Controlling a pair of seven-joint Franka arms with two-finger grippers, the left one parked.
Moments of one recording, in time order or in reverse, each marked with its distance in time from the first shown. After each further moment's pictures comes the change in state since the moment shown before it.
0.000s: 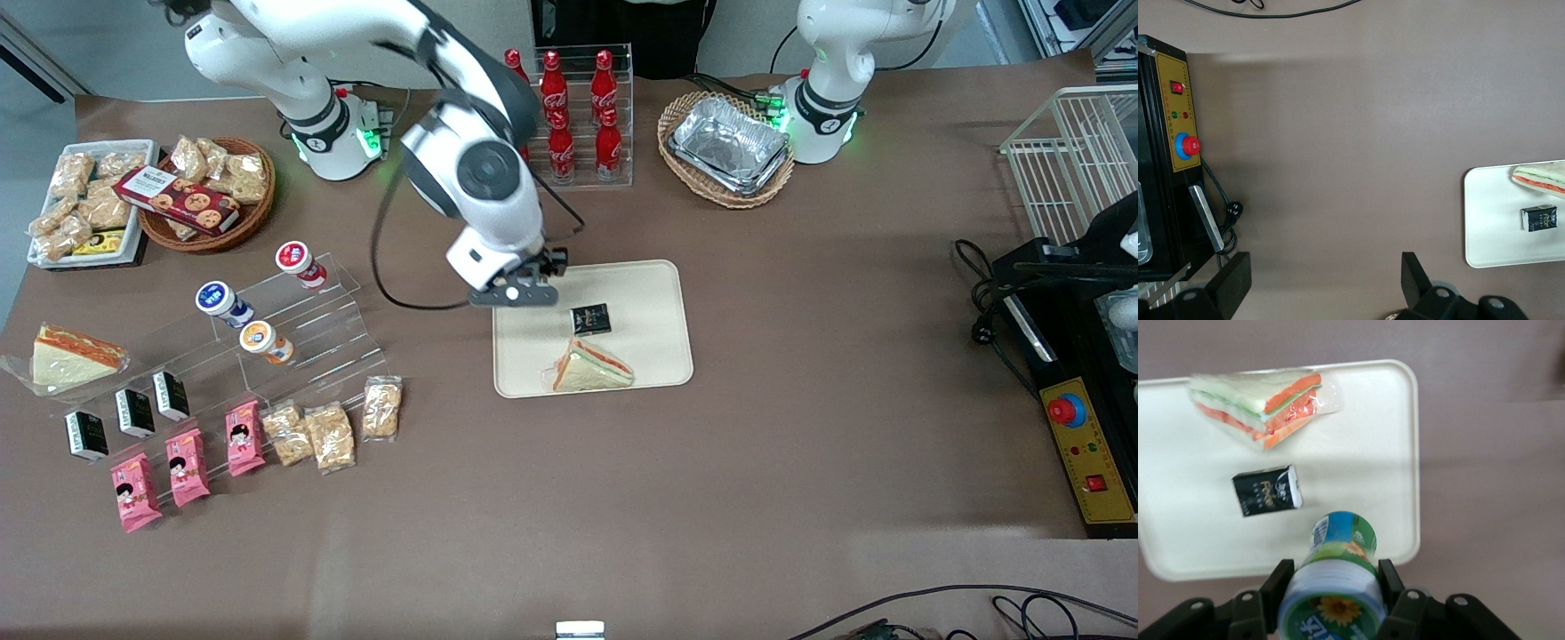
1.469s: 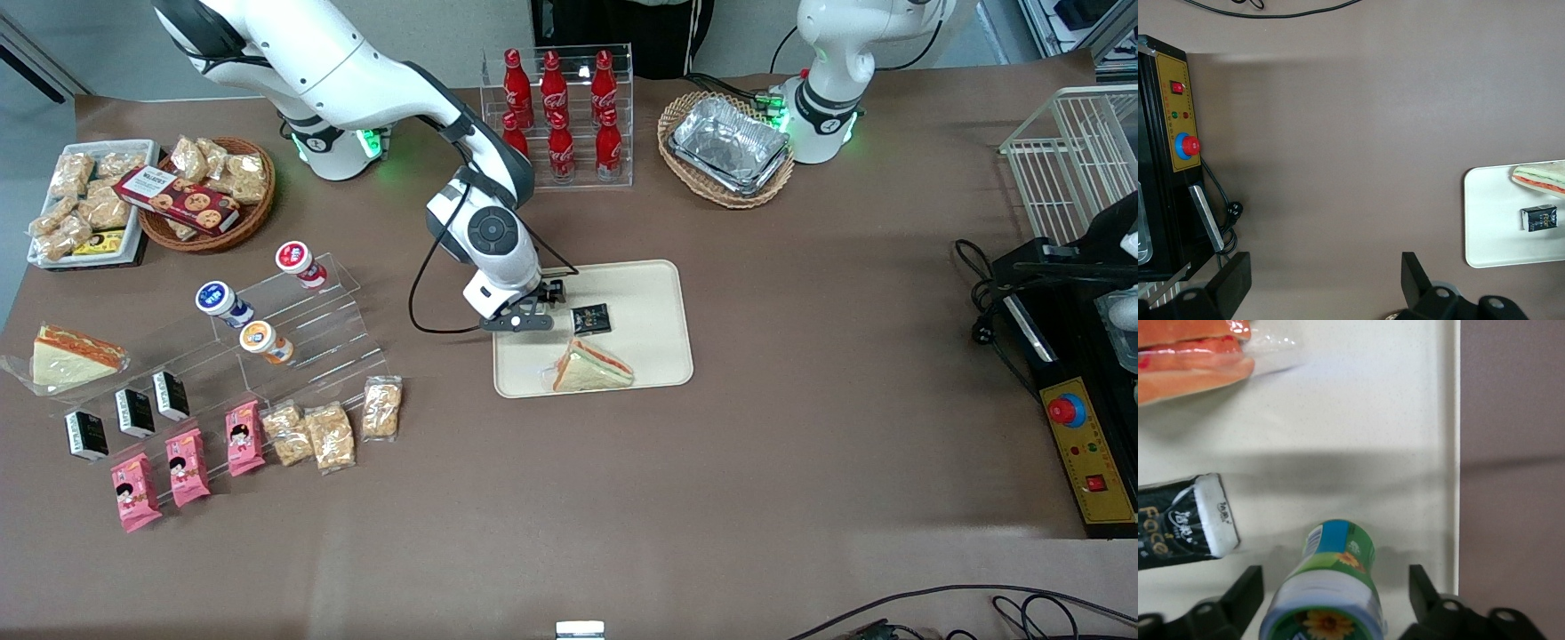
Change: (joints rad) arm -0.004 0.122 -0.007 -0.267 -0.016 0.432 -0.004
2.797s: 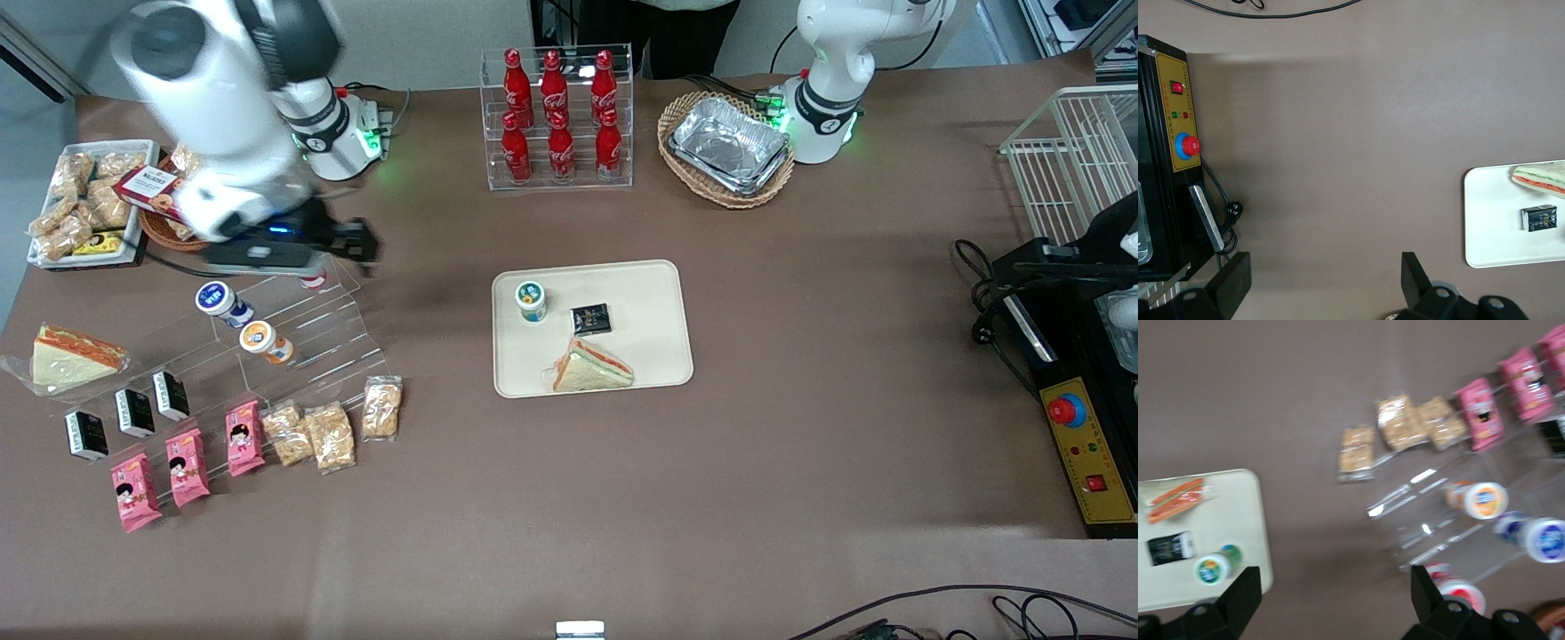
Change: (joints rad) arm -0.404 -0.687 -0.029 0.041 0.001 -0.589 -0.376
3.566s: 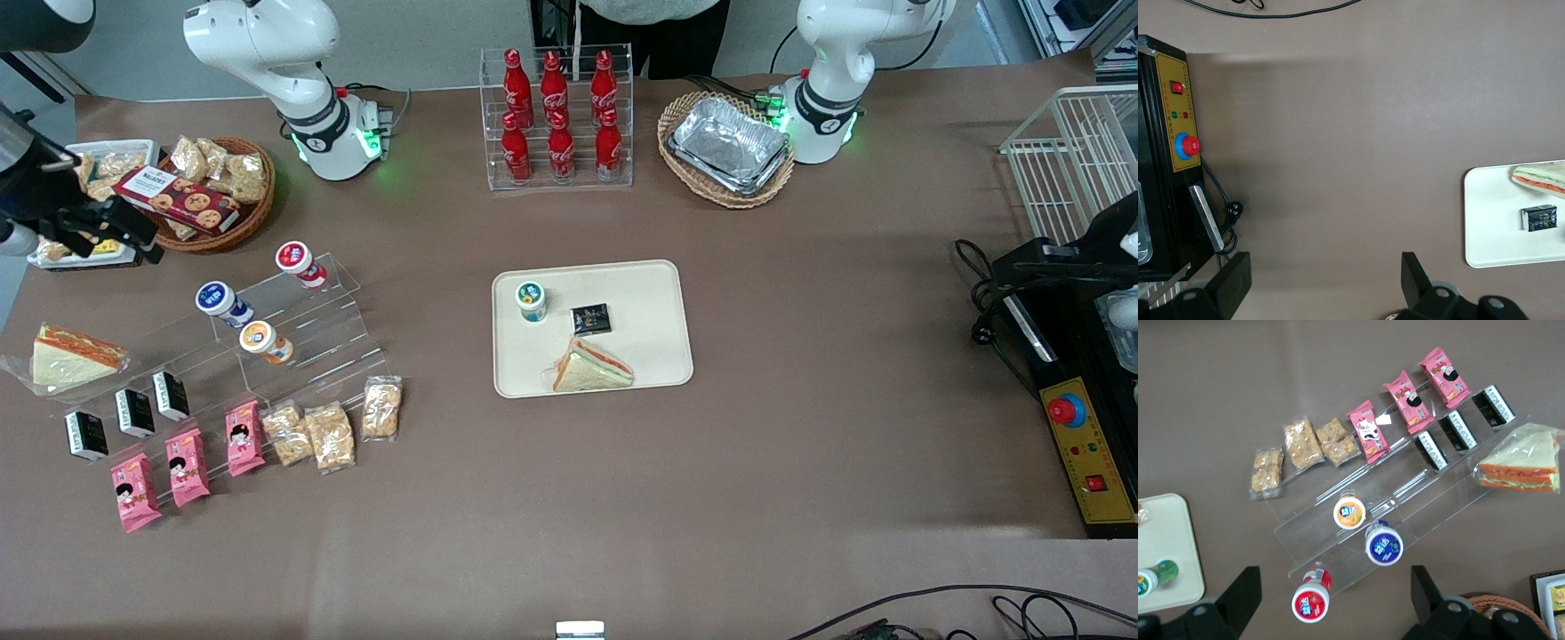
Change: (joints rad) arm -0.078 -0.084 -0.317 0.061 0.004 -0.123 -0.328
